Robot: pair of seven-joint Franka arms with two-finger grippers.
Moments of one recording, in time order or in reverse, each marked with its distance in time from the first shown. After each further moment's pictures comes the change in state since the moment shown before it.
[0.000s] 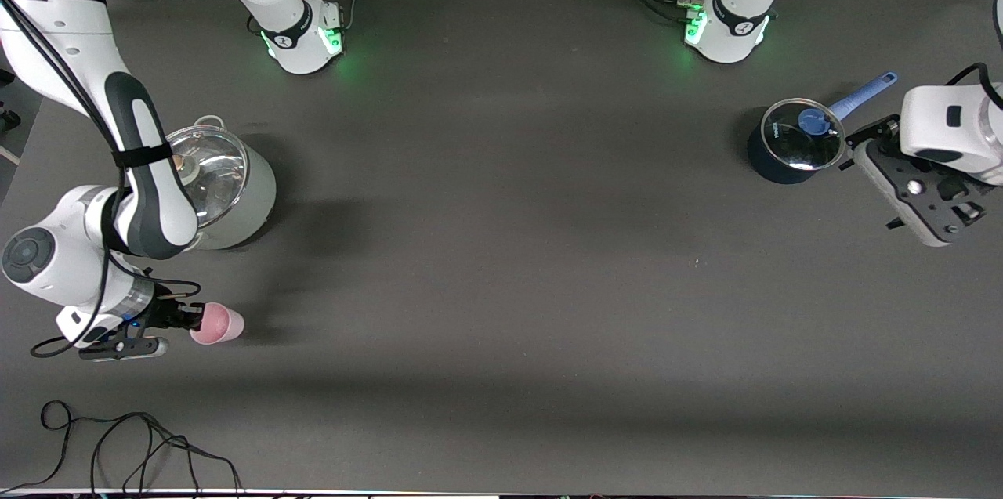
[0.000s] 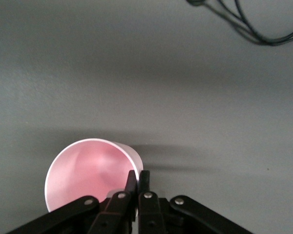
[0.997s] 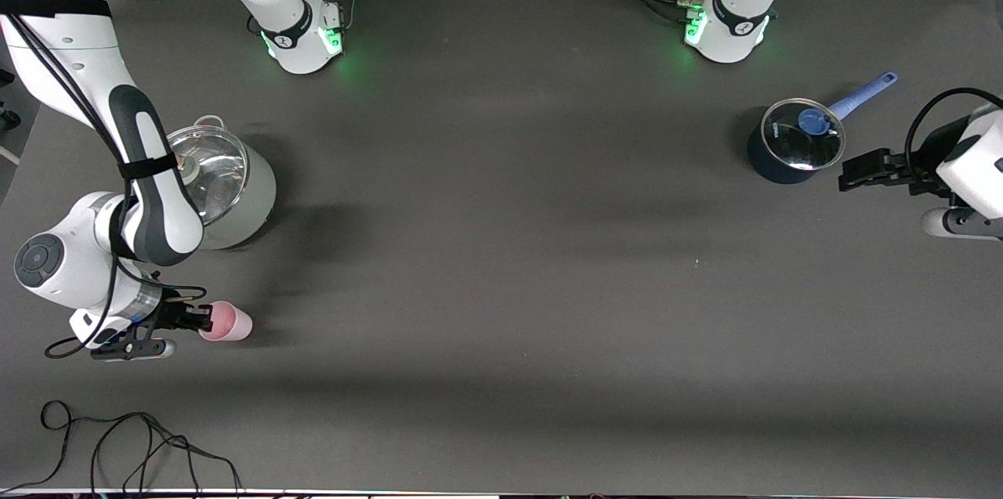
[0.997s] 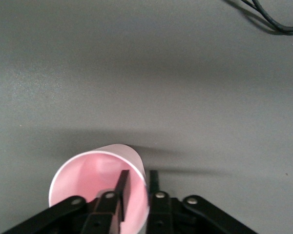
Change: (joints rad) left arm -0.013 0.002 0.047 0.012 -0.069 -0.052 -0.897; right arm -0.005 0.033 -0.001 0.000 0.057 0.031 -0.029
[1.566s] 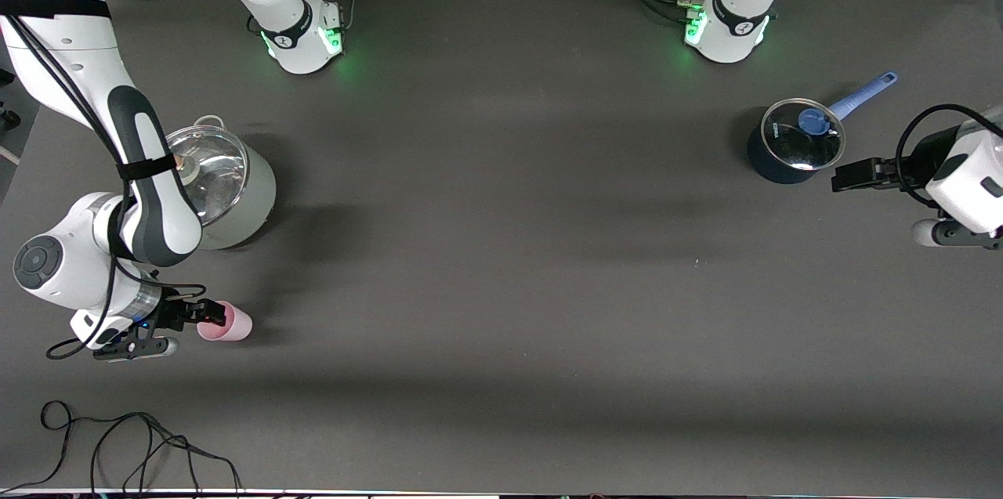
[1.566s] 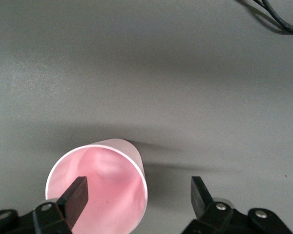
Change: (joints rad) left arm -0.001 0.032 0.005 -0.002 0.003 -0.061 -0.017; right arm -0.002 0.000 -0.001 0.005 0.000 -0.020 -0.047
